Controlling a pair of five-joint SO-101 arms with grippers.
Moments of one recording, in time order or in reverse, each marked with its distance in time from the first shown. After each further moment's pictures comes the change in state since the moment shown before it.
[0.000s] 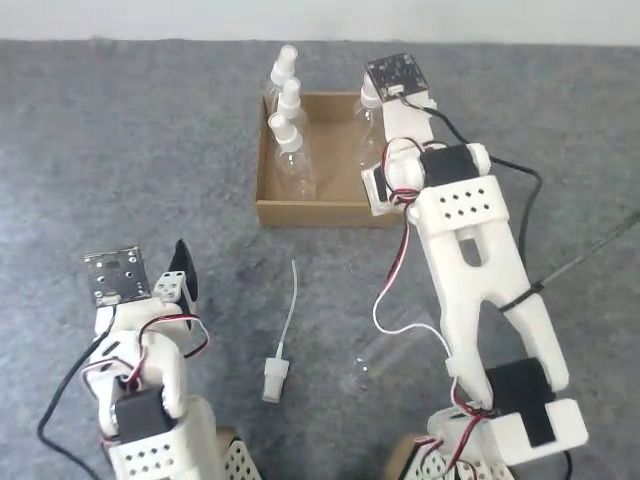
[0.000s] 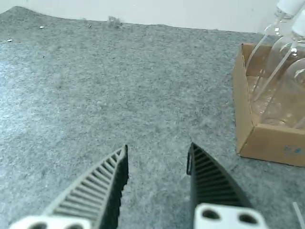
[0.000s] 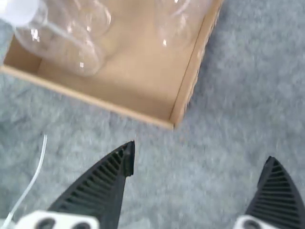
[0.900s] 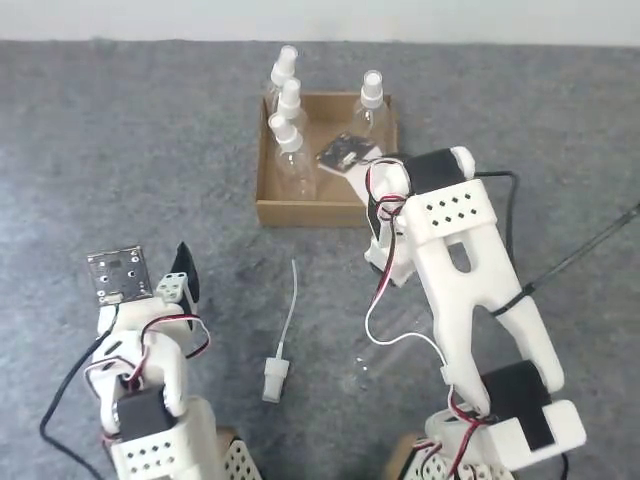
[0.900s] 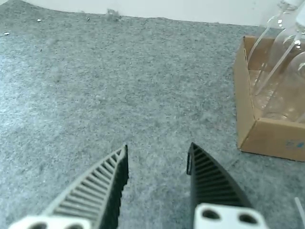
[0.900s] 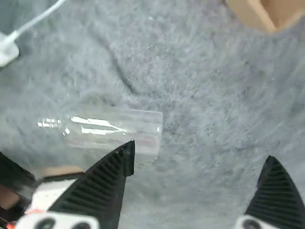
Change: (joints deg) left arm 0.0 0.0 1.1 0.0 0.0; right arm -3.7 -0.3 0.0 26.2 28.1
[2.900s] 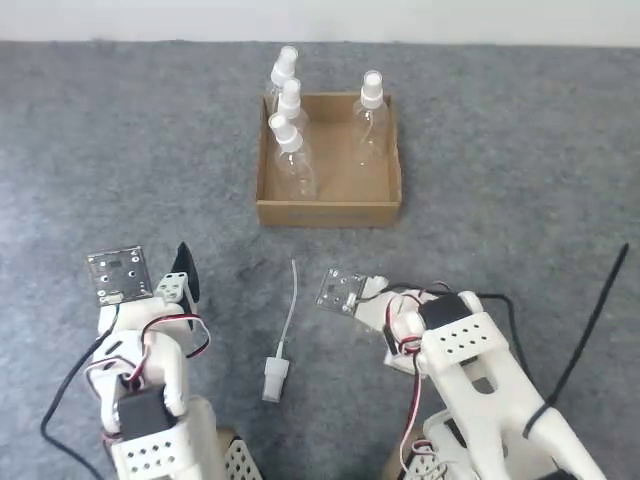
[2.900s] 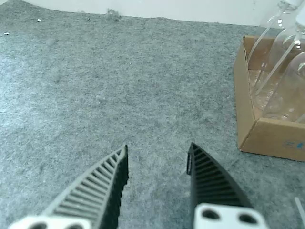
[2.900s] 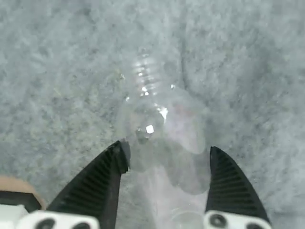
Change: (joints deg) left arm 0.0 0.0 0.0 0.0 0.0; right arm -2.6 -32.9 64.0 -39.3 15.3
